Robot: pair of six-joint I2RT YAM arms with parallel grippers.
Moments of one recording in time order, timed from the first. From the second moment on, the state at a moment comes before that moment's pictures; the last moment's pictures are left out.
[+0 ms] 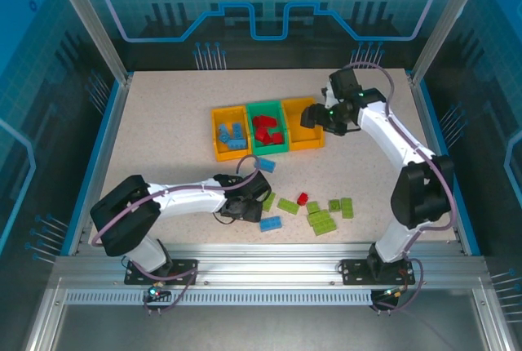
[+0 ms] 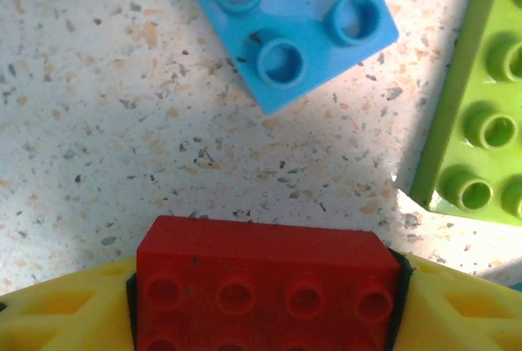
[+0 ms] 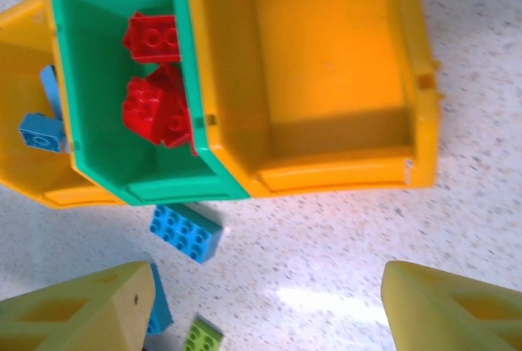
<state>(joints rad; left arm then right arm) -0.91 1.58 0.84 -0.62 -0.12 -0.80 0.26 1.69 1.49 -0.88 -0.25 0.43</state>
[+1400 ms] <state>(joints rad) -0.49 2.06 1.76 -0.69 0.11 -0.68 0.68 1.54 0.92 -0.80 -0.09 0.20</state>
